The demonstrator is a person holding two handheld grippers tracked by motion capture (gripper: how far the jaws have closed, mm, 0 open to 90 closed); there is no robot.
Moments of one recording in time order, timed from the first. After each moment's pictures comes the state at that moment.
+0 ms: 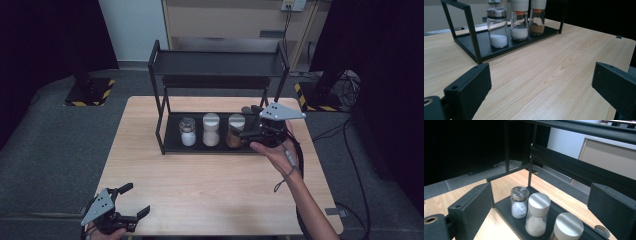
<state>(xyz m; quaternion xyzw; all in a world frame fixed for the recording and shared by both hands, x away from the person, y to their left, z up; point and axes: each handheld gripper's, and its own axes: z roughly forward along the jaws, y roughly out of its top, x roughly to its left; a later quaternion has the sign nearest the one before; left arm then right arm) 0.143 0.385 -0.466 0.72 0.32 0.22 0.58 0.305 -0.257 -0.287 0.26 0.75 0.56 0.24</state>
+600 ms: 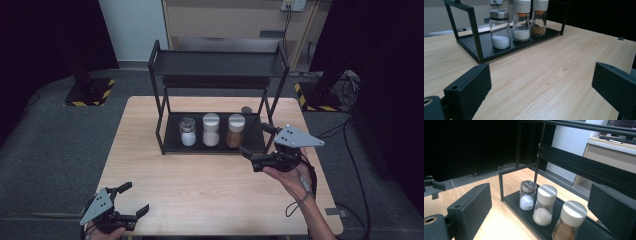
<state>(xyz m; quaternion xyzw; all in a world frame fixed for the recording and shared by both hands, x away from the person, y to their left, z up) 0.142 0.385 -0.467 0.71 0.32 0.22 0.58 0.256 -0.287 -0.309 0.25 0.74 0.58 0.24</state>
